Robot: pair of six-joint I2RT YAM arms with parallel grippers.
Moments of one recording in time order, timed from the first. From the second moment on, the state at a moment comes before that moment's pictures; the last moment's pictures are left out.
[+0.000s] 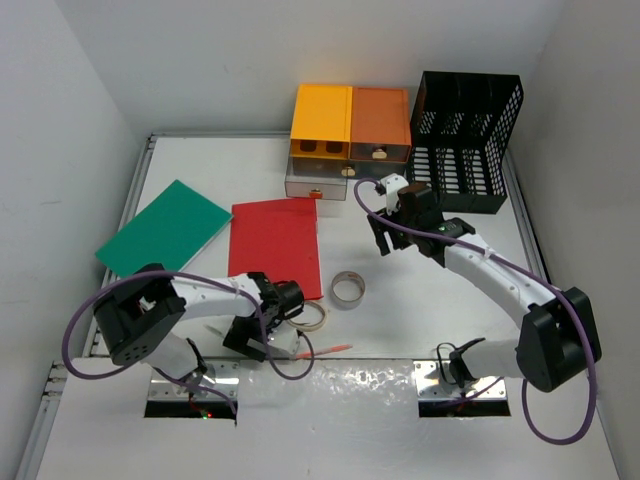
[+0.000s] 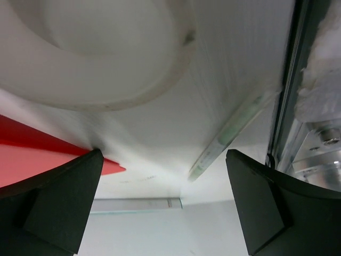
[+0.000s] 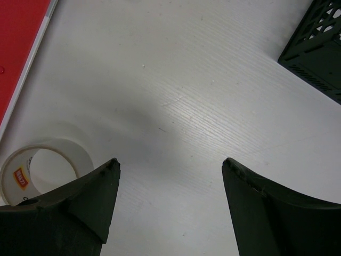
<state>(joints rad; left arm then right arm) -0.96 1.51 0.65 -0.91 -0.16 0.92 0.44 1.33 0.87 -0.34 0.05 -0.07</state>
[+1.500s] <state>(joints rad) -0.87 1.33 0.69 -0.85 -0.01 0.90 0.44 1.27 0.87 -0.34 0.10 -0.06</state>
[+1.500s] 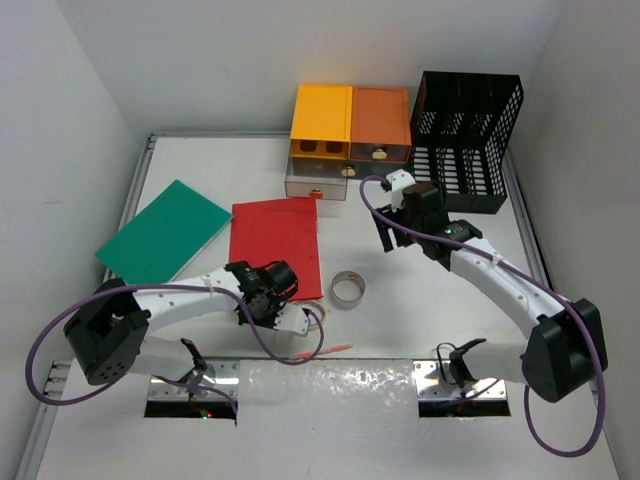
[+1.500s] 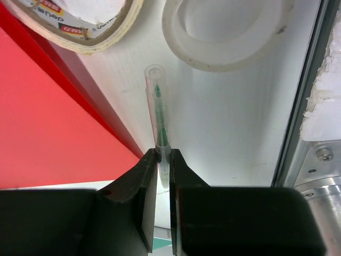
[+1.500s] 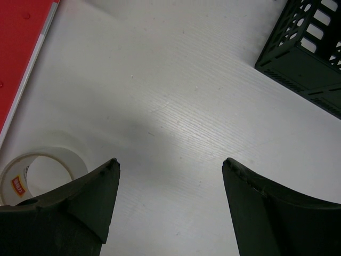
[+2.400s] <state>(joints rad) -0.39 1.92 1.91 -0.56 0.34 0.32 0.44 1.18 0.81 -0.35 0.20 0.04</state>
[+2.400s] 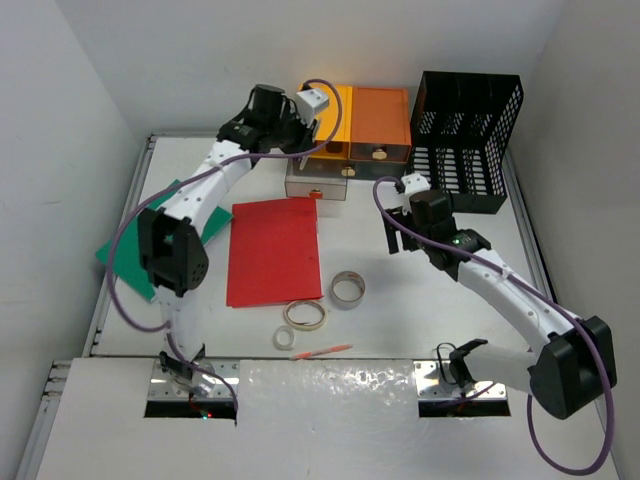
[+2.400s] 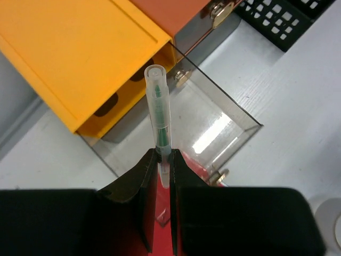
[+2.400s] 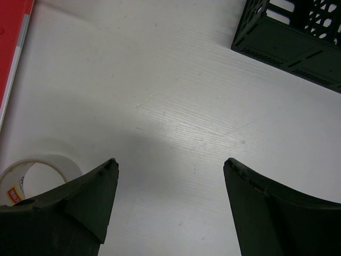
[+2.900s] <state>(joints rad) -0.39 2.15 2.01 -0.55 0.25 0.24 0.44 1.18 0.80 -0.36 0.18 0.04</state>
